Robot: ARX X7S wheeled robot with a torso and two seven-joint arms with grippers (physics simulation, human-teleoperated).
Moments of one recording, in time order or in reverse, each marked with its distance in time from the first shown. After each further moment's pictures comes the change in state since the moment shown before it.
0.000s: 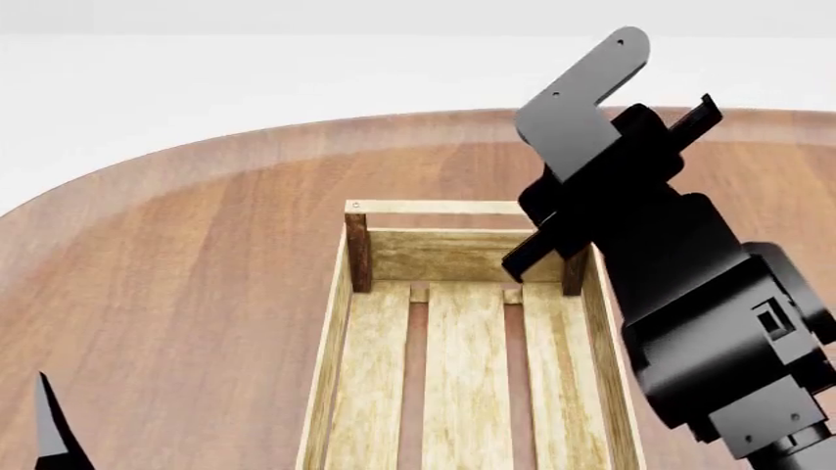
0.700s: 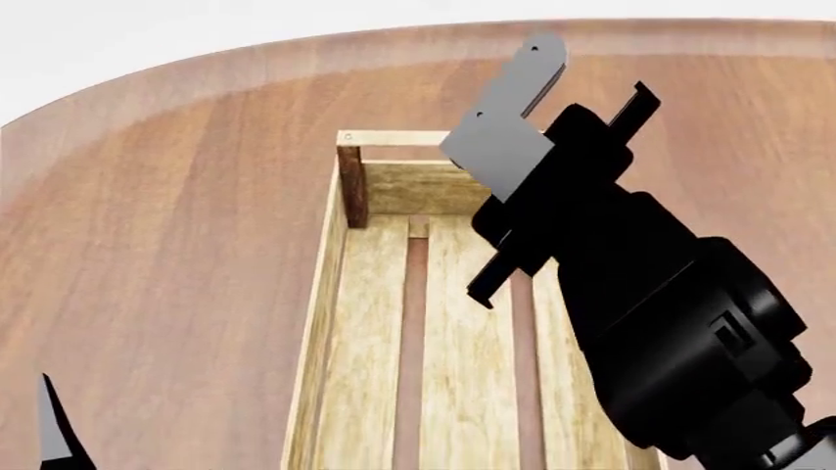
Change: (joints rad) left arm 0.001 0.001 0.011 -0.008 0.030 0.023 -0.016; right arm 0.027 0.020 -0.107 -0.206 -0.038 0.133 -0.052
